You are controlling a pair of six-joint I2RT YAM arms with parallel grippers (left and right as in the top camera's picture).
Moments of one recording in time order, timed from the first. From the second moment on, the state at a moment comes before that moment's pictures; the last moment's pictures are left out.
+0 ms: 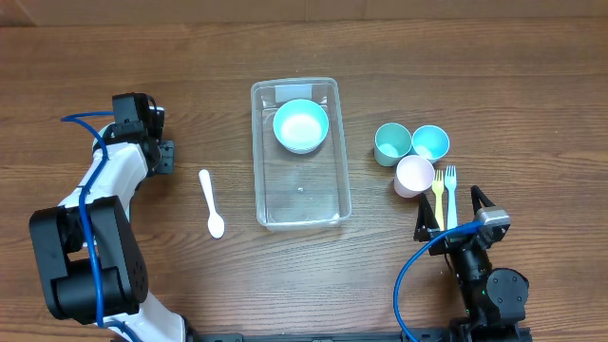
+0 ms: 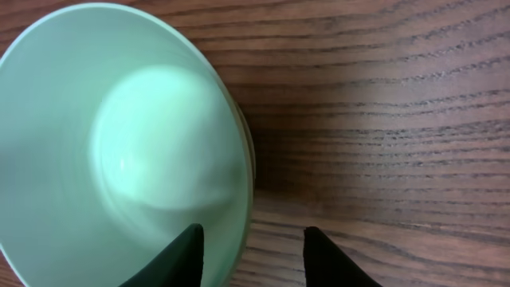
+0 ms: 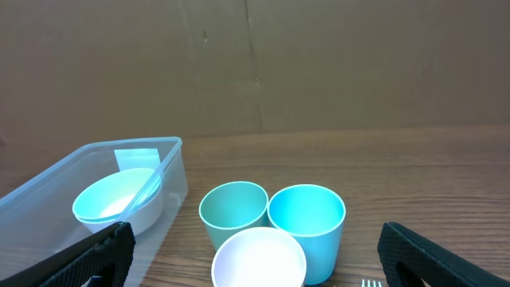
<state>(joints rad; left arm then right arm) 0.17 1.83 1.10 -0.42 -0.21 0.22 0.07 0.01 0.02 -0.03 -0.09 0.12</state>
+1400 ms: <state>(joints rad) -0.19 1.59 1.46 -0.62 -0.22 0.20 0.07 0.01 0.02 -0.03 -0.09 0.12</state>
